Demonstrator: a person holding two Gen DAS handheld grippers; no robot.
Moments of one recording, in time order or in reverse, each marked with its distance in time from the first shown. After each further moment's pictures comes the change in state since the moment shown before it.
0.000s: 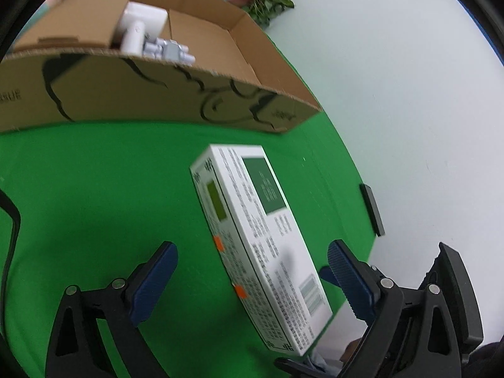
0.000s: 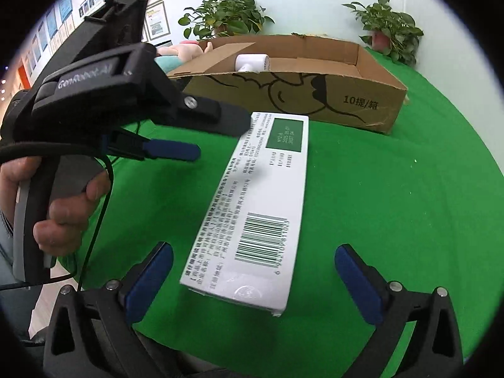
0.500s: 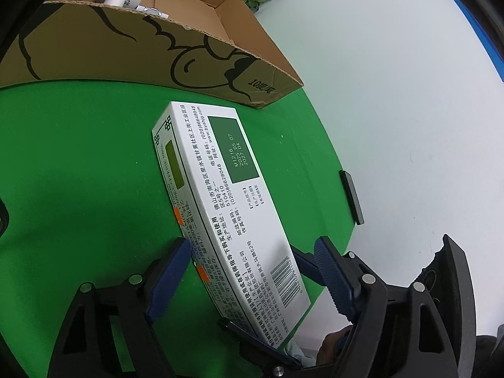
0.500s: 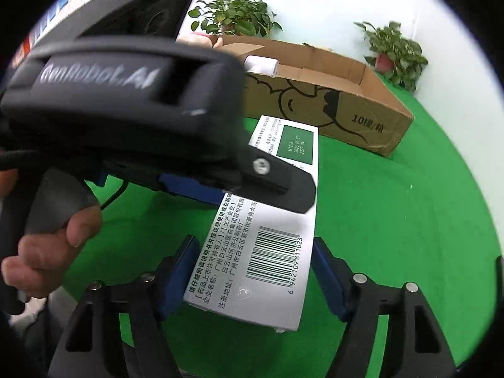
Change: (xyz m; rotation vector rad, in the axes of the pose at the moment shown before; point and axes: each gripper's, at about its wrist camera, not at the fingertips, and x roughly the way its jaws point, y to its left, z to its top) left arm 0.023 -0.001 -0.007 -0.031 0.045 -0.095; right arm 0.013 0.028 0.003 -0.125 -0.028 -0.129
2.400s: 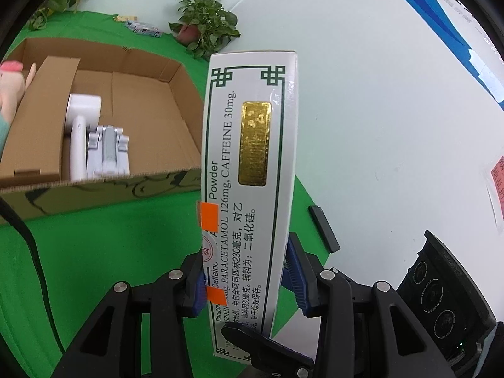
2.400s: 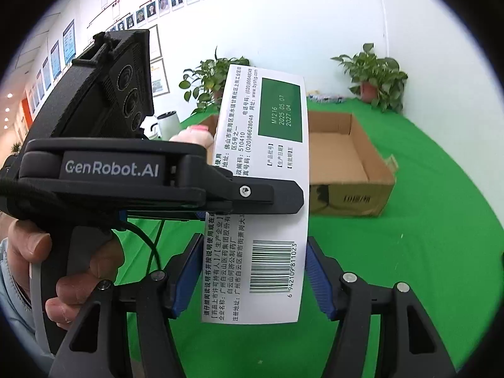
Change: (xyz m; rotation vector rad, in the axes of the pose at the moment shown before) left arm -0.061 -0.065 0.102 0.181 -0.163 -0.019; right arm -0.070 -0.014 0.067 0.204 -0.225 0.085
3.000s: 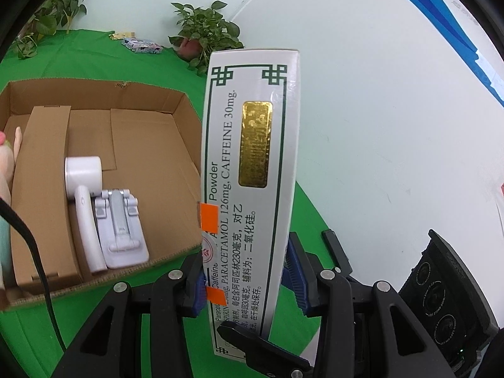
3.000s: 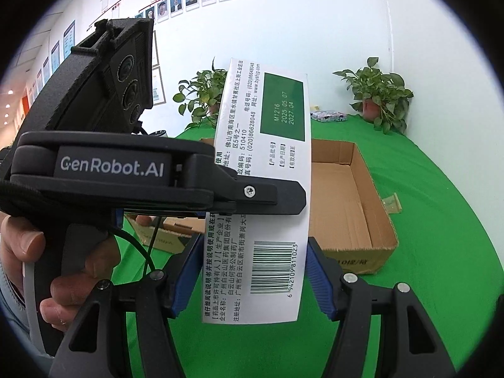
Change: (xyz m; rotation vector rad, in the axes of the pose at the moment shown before) left arm -0.017 -0.015 0.083 0.031 -0.010 0.046; right arm 0.042 -0.019 0.059 -0.019 -0.030 -0.001
